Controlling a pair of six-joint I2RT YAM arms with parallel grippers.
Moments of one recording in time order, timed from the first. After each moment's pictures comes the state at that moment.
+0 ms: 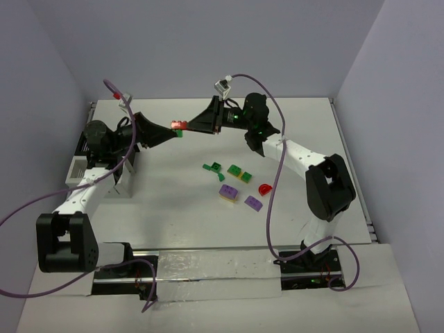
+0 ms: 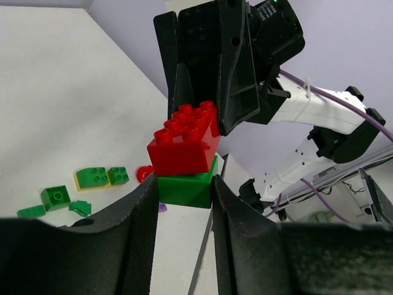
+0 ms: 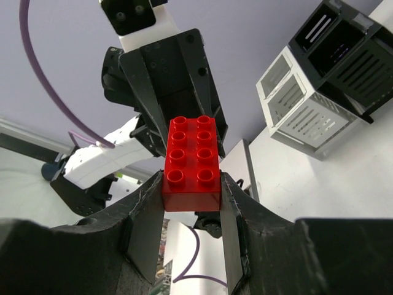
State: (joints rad) left arm -0.05 1.31 0.84 0.74 1.10 -1.00; right arm 0.54 1.78 1.35 0.60 -0.90 1.16
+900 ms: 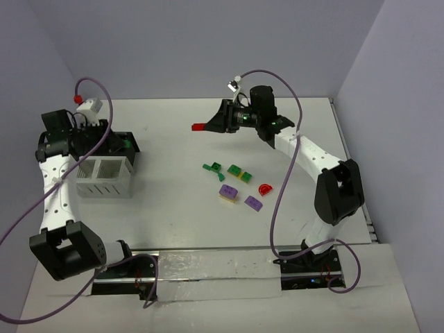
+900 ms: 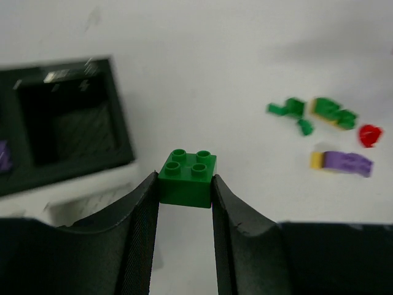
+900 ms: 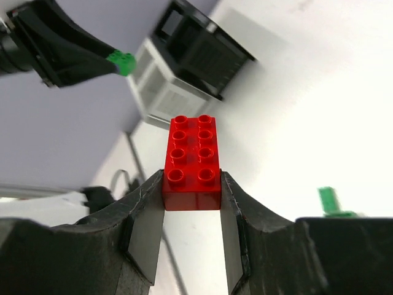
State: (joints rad) left arm 0.29 1.29 1.25 -0.70 0.70 0.13; right arm 0.45 1.72 1.43 -0.01 -0.73 0.58
